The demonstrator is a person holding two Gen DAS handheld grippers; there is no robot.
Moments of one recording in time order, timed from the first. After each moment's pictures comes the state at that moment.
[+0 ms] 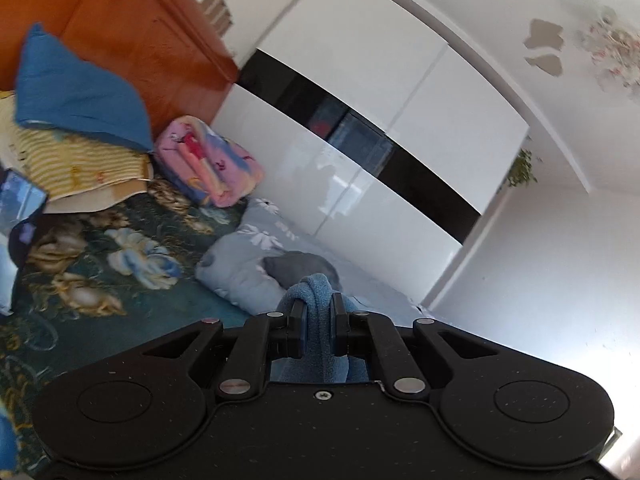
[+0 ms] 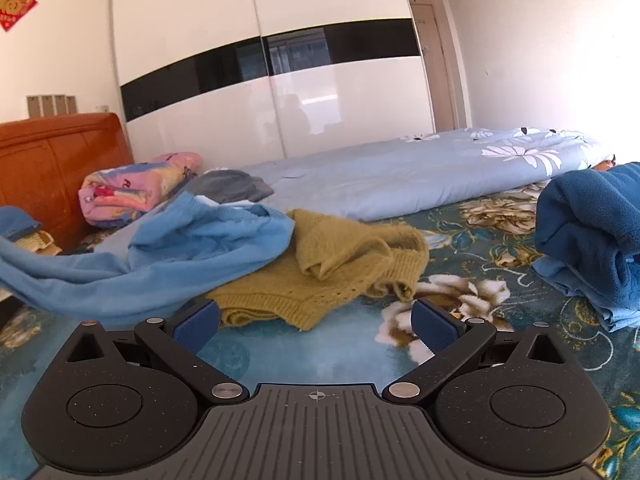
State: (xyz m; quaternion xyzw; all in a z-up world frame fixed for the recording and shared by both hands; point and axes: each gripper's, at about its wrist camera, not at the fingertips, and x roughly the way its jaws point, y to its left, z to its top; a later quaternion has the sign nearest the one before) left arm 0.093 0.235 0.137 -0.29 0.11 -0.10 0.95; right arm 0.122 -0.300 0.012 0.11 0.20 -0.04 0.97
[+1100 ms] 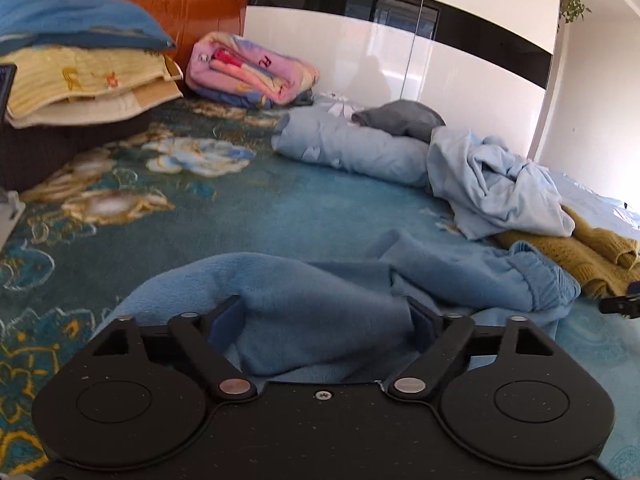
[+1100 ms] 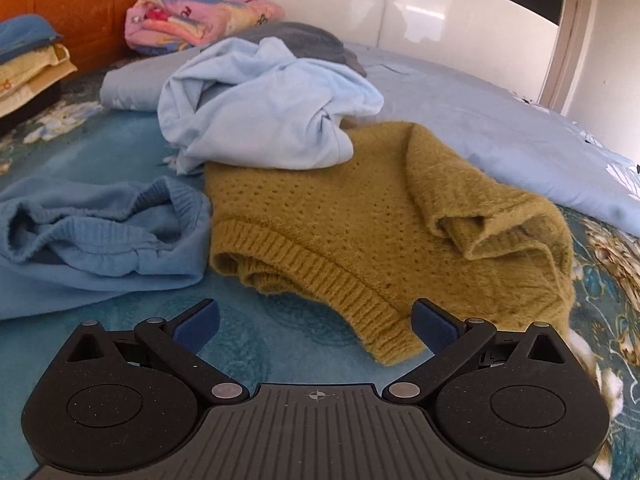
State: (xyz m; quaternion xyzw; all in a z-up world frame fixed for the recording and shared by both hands) left arm 0.221 0.176 -0.054 -0.08 0.26 -0.04 0.96; right arm 0.305 -0.224 -0.055 -0.09 0.38 0.06 0.92
